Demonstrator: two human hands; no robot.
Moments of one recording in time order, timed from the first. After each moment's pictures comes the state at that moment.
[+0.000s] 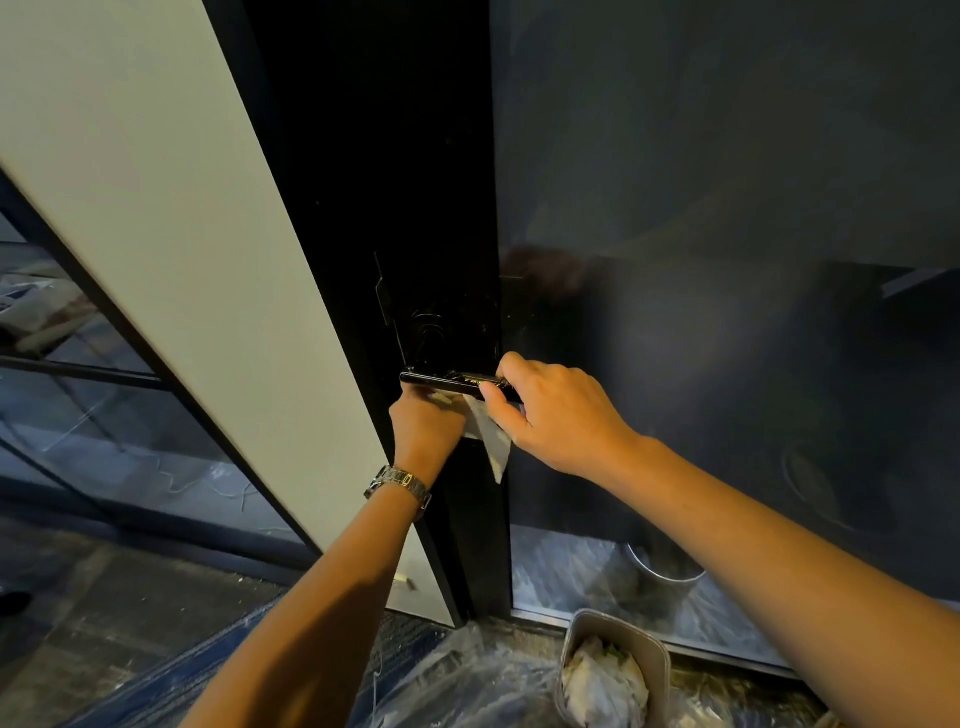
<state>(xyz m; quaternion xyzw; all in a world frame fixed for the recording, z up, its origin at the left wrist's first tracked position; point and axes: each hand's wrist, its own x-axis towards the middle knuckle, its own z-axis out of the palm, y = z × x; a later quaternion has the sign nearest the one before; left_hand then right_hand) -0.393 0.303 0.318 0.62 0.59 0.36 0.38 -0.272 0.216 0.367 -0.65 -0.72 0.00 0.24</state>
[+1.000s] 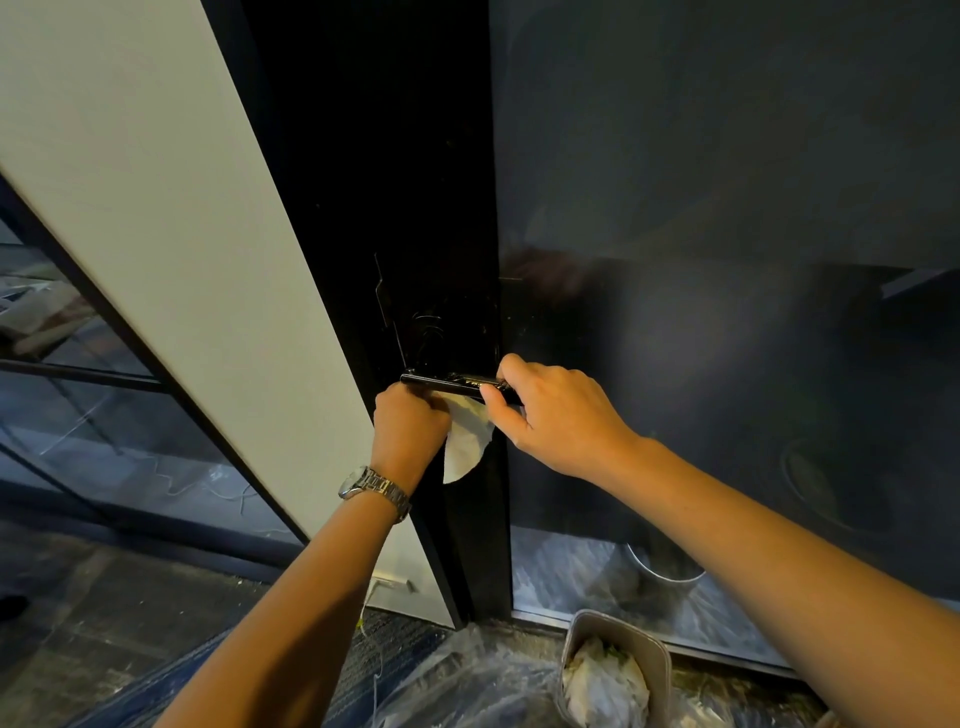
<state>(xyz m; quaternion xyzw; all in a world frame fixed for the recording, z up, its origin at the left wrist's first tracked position) -0.408 0.309 0.327 0.72 0.57 0.30 0.24 -0.272 0.215 0.368 -0.65 -0.72 0.00 0.24</state>
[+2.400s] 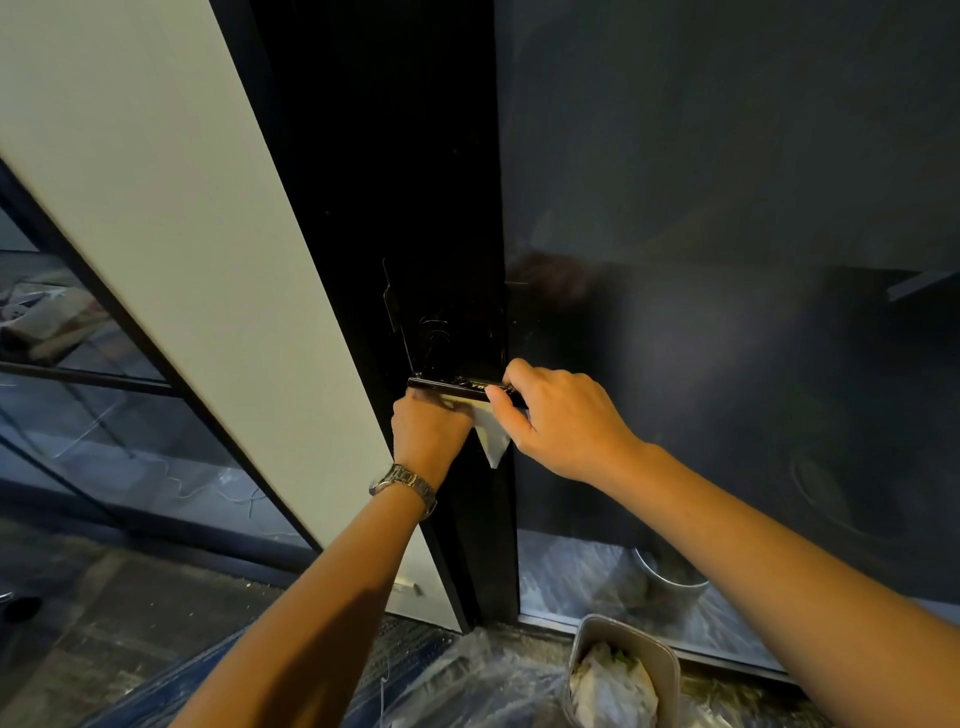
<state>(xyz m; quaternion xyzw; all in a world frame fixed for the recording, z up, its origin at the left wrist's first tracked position) -0.397 0.310 0.313 0.66 0.59 0.33 0.31 -0.273 0.216 0.366 -0.66 -0.71 0.00 0.25</state>
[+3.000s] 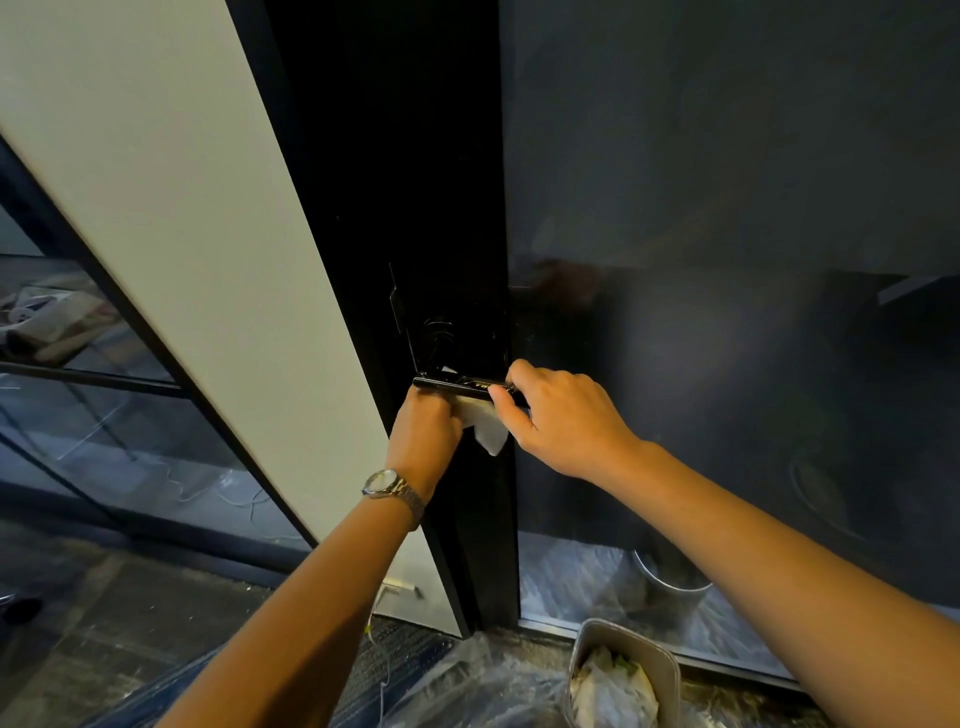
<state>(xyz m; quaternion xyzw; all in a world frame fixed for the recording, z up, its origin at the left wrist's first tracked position) -0.409 0.300 0.324 0.81 0.50 0.26 0.16 -0.275 0.214 0.369 -0.66 -0.71 -0.02 0.23</state>
